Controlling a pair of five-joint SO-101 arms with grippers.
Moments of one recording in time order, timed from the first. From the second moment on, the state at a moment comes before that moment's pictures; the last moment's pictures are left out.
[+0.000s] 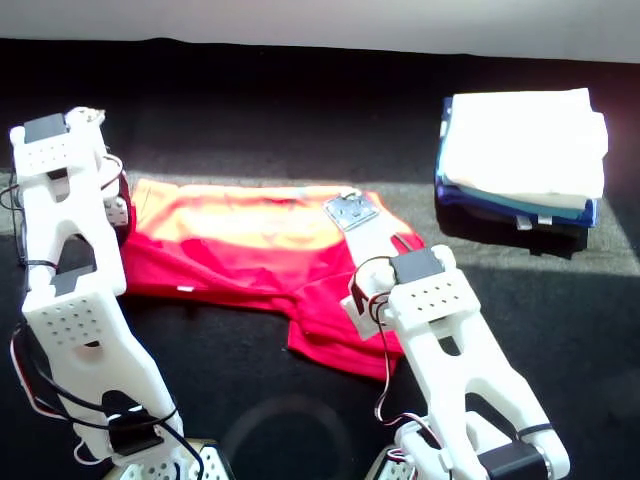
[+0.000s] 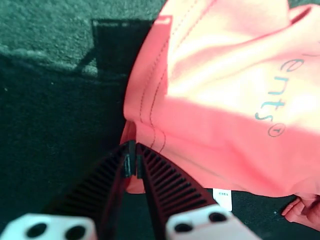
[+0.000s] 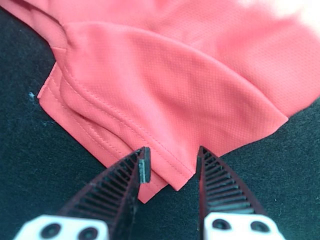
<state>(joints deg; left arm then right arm) -26.2 37.5 -32.5 95.9 -4.8 -24.6 -27.3 44.7 69.2 13.8</state>
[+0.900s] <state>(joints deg) -26.0 37.5 -42.3 99.8 -9.5 -24.6 -27.3 44.7 69.2 13.8</state>
